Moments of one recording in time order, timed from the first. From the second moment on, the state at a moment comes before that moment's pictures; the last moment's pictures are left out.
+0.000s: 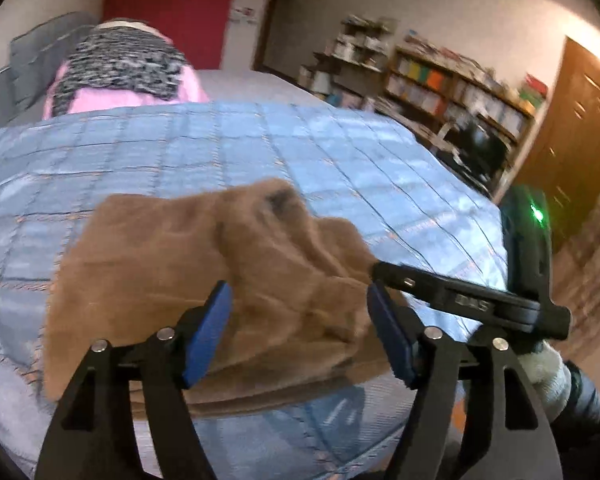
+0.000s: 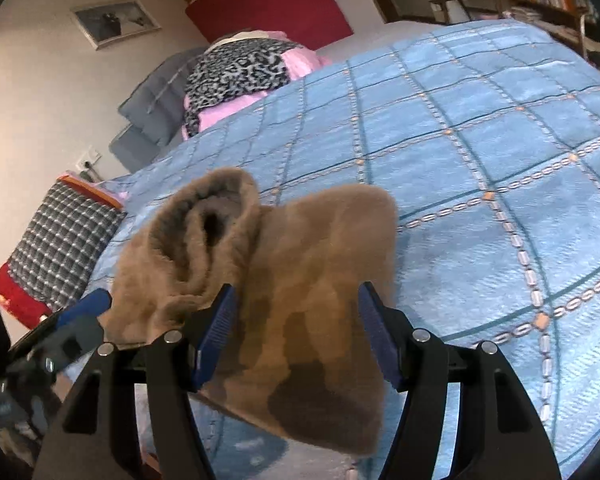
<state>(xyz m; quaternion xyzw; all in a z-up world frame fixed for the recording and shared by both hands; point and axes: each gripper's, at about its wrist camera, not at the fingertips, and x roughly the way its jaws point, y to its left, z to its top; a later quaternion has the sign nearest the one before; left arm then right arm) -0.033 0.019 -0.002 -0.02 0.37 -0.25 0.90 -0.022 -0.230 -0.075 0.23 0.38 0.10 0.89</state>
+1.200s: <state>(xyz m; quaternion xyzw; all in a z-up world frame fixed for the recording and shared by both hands) -0.014 0.087 -0.023 -0.05 0.36 -0.19 0.91 -0.009 -0.142 -0.032 0.15 0.39 0.23 0.88</state>
